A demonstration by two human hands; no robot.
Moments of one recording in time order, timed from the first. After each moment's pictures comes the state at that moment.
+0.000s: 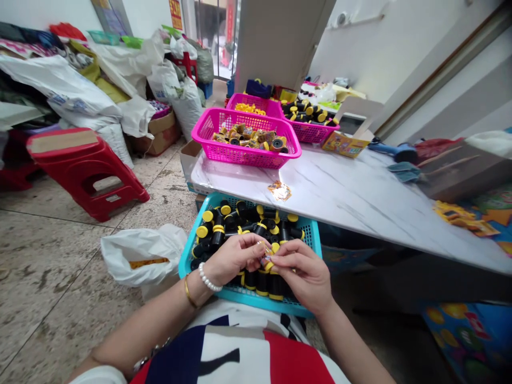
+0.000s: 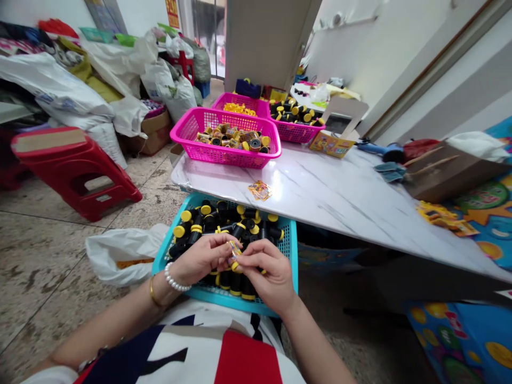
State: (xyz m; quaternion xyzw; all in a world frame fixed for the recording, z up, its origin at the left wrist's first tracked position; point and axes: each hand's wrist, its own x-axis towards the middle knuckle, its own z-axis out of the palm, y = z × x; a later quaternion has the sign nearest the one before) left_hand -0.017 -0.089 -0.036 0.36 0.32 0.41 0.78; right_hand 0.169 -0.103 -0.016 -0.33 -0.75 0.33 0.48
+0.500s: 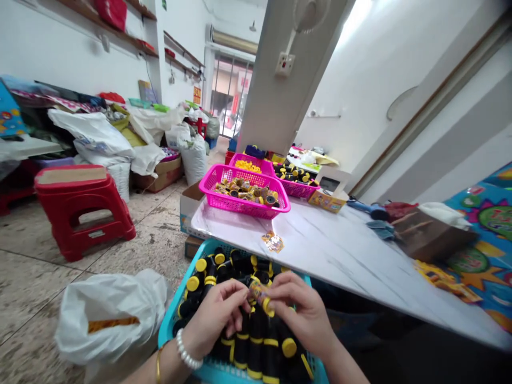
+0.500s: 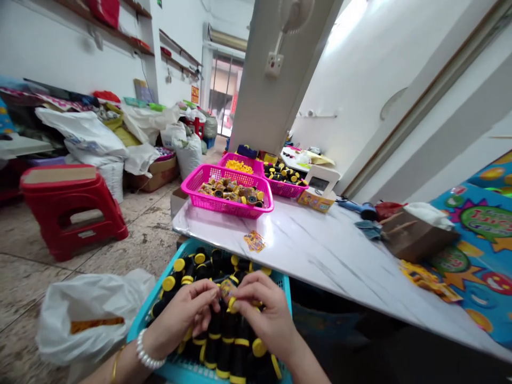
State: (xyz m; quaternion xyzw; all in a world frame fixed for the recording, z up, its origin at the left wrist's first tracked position) left_hand -0.021 -0.091 -0.032 0.37 0.41 0.46 0.69; right_hand 0.171 -0.065 0.016 -0.33 -0.80 0.29 0.41
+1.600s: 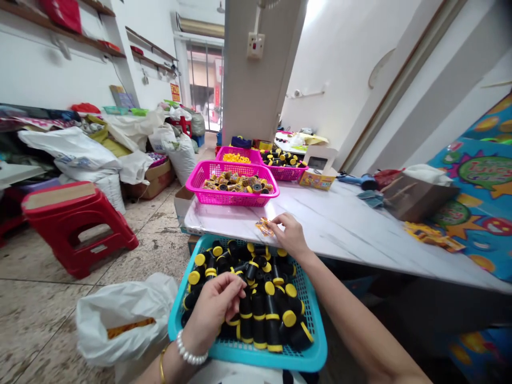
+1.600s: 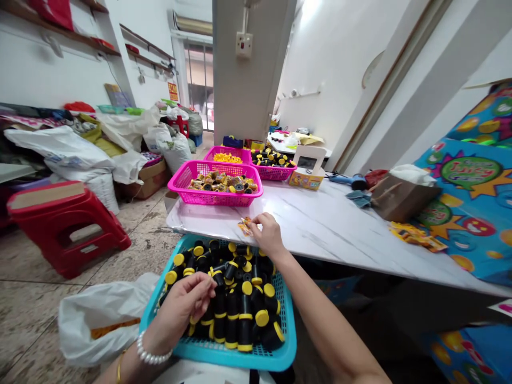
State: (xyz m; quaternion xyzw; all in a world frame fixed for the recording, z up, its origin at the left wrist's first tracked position) left_hand -0.026 -0.105 -0.026 0.37 0.44 0.49 0.65; right_hand 0.175 0.050 0.009 -0.48 -0.77 0.03 0.42
